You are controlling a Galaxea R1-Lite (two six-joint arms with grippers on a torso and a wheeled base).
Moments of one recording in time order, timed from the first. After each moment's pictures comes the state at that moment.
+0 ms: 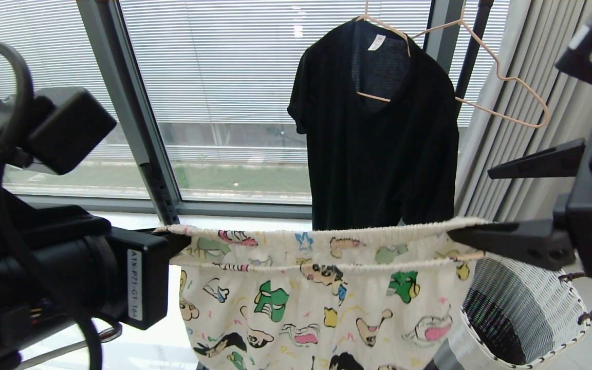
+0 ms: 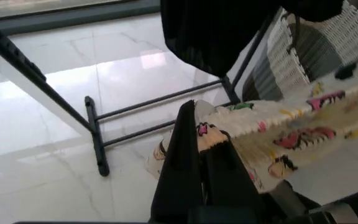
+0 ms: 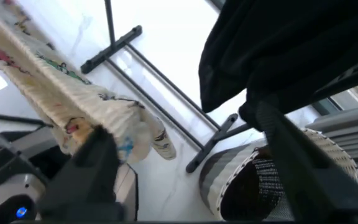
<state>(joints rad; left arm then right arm) -1.00 1.25 -1.08 0.40 0.59 -0.33 1.03 1.34 -1.46 0.66 -0.27 -0.05</state>
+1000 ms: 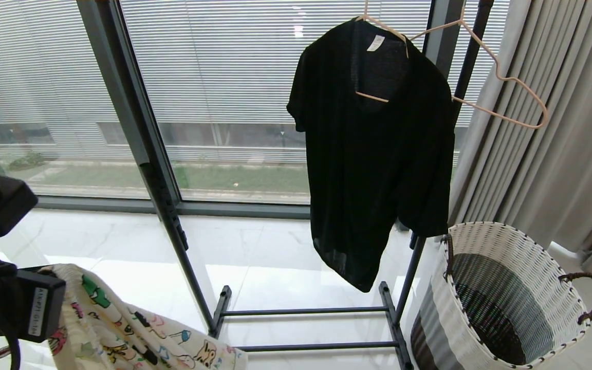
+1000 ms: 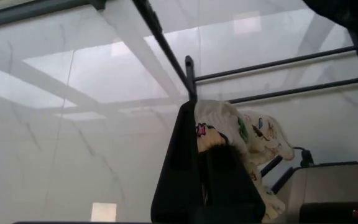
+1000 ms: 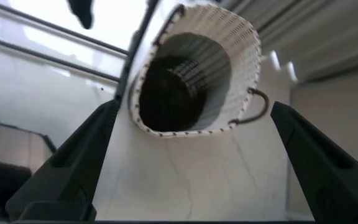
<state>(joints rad) -0.38 1.05 -0.79 0.38 0.43 0.03 0.54 1.02 -1.03 0.63 -0.50 -0.06</state>
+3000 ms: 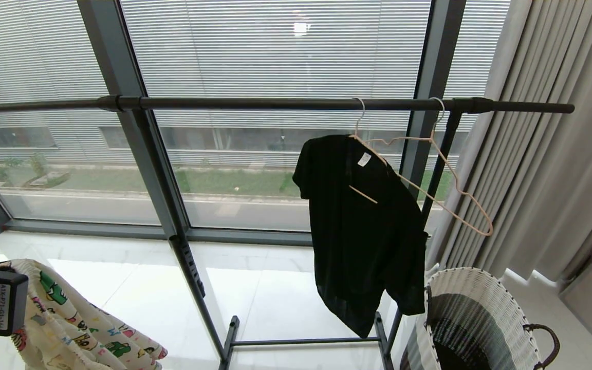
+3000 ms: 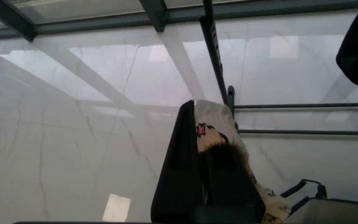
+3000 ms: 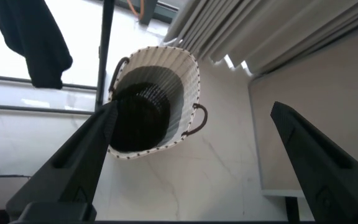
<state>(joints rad) -0.23 0.99 -0.73 0.27 0.42 0.13 0.42 1.04 -0.92 0.40 -0.50 -0.07</state>
